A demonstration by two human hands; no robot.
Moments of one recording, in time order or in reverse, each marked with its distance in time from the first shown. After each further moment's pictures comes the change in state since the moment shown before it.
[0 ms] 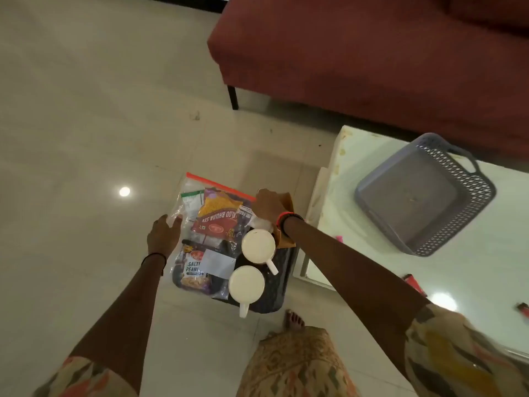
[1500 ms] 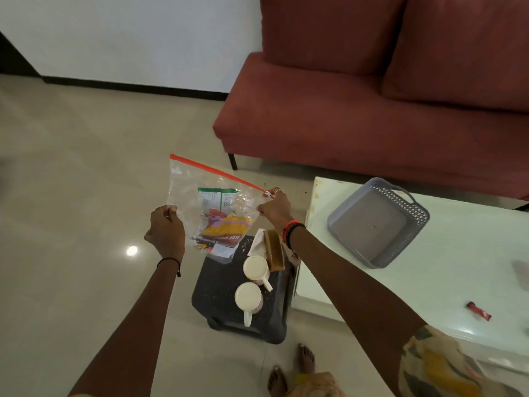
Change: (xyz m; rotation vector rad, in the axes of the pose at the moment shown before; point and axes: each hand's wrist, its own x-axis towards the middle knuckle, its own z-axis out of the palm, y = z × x) left_hand -0.141 0.136 -0.142 -0.272 0.577 0.233; right_hand -0.139 -0.045 -0.124 0.930 0.400 0.083
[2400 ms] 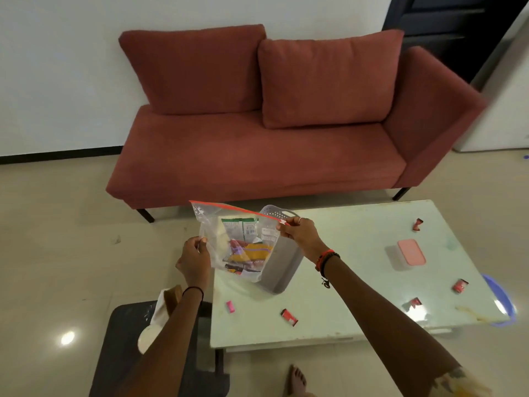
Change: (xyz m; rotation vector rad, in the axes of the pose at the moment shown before) left_hand -0.218 0.236 0.173 -0.118 -0.410 0.222; right_hand 0.005 0.059 -0.389 0.289 0.179 0.017
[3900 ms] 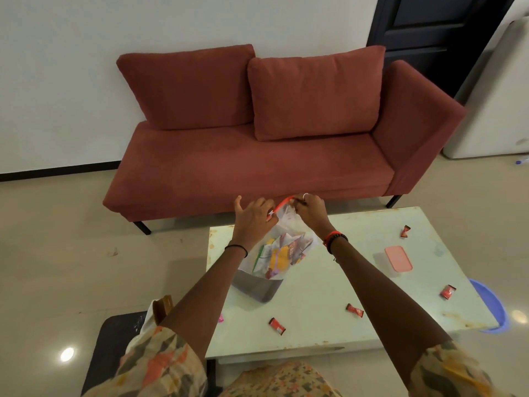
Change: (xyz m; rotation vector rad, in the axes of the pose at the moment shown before) left_hand -0.044 0.175 0.075 0.459 -0.234 0.884; right_hand 0.016 -0.060 -0.086 -0.579 0.209 -0.402
